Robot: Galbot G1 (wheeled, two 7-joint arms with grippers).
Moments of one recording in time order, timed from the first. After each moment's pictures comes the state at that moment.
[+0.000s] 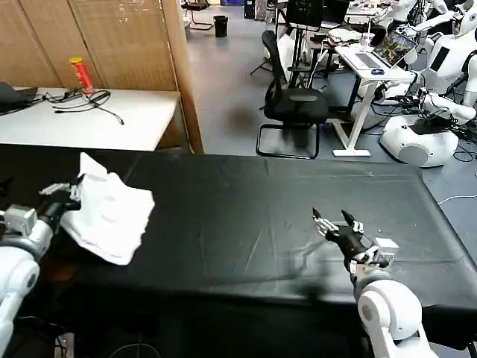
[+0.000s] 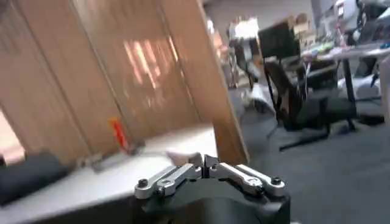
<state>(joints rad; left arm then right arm) 1.31 -0.77 -0.80 -2.07 -0.52 0.40 -0.07 -1.31 1.33 0.58 2.15 0.47 -0.55 0.14</state>
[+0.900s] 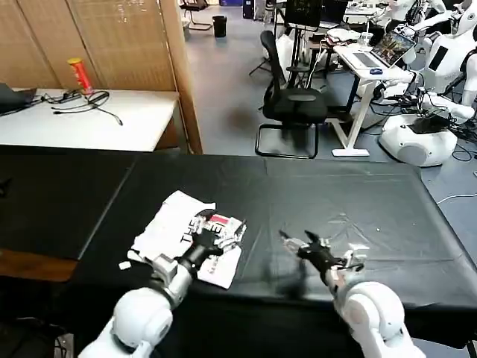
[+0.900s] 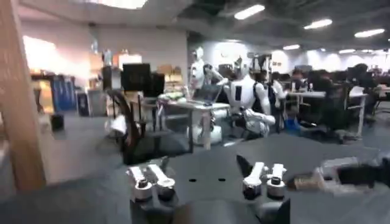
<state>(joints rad) 1.23 -1.12 -0.22 -2.10 -0.30 0.24 0.05 -1.27 1.27 0.40 2.09 0.70 -0.69 0.12</state>
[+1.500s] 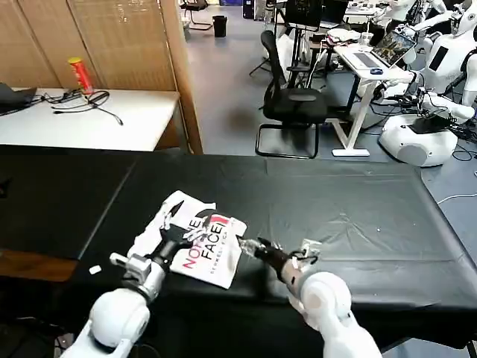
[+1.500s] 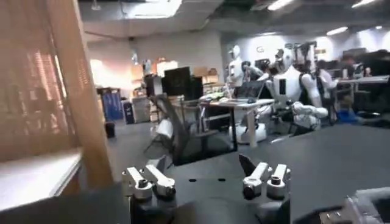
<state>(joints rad) 1.32 -1.12 -0.36 -2.08 -0.25 0.20 0.03 -1.14 1.40 0.27 1.89 0.96 -0.63 0.23</state>
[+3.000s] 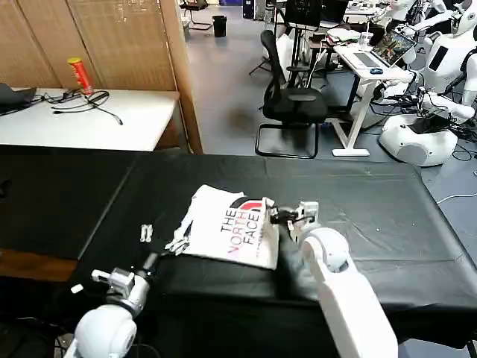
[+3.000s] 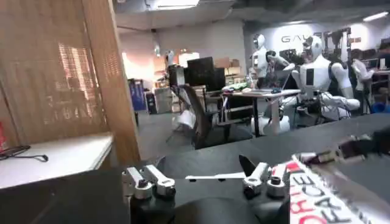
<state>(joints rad) 1.43 -1.16 -0.46 -2.08 -0.22 0.15 0.03 -0.83 1.35 0.28 1.62 0.39 -0.66 -0.03</state>
